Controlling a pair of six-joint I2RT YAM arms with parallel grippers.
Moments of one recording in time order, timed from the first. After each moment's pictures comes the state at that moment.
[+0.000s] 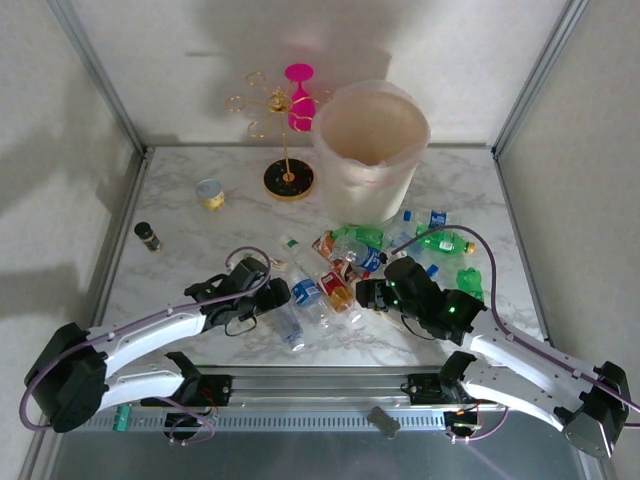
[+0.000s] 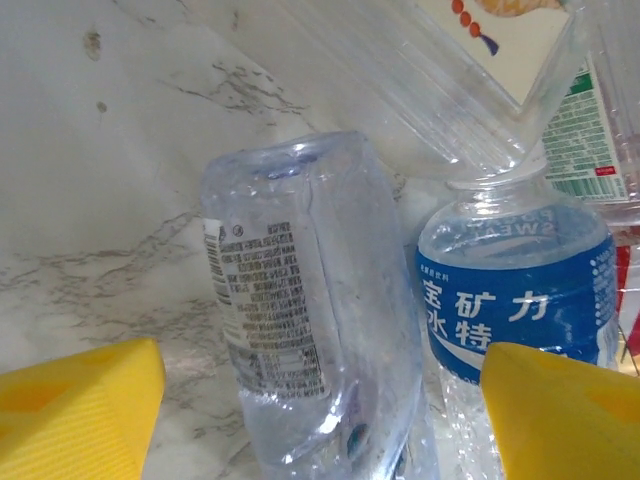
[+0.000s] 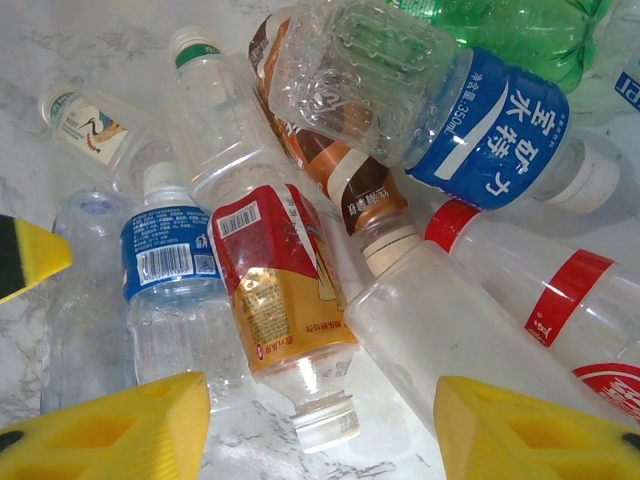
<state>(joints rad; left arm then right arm) -0.70 1.14 0.55 -0.40 -0.04 -1.08 0.88 0.86 0.63 -0.52 0.13 0.64</state>
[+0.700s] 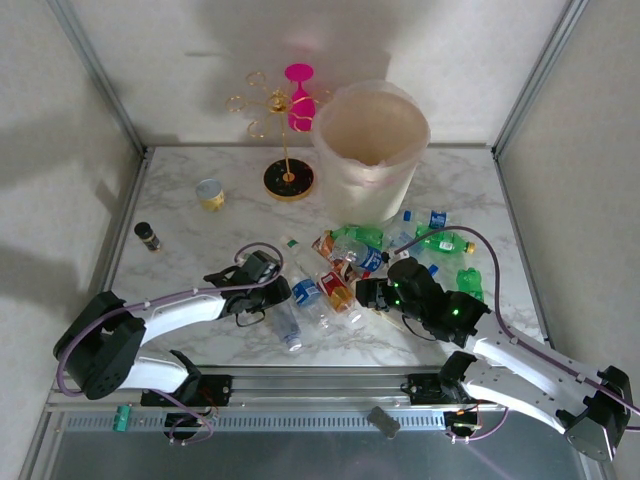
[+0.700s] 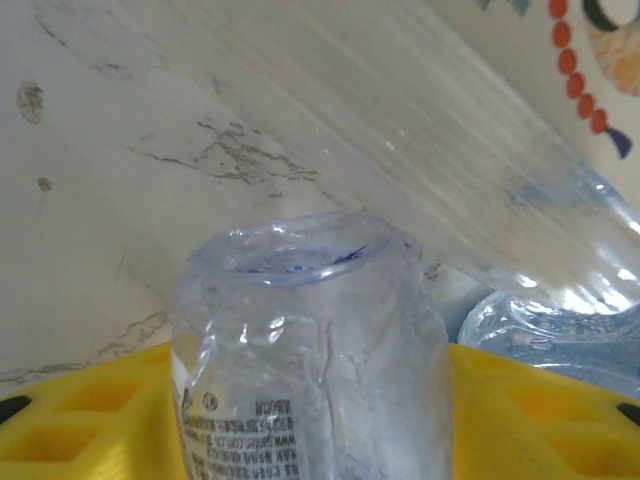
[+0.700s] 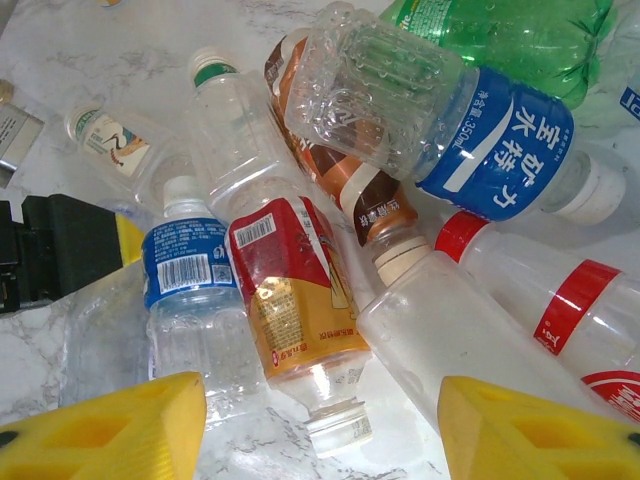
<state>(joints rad) -0.66 1.35 0.59 -0.30 -0.04 -1.05 0.88 0.83 0.63 -0.51 0.13 0.64</state>
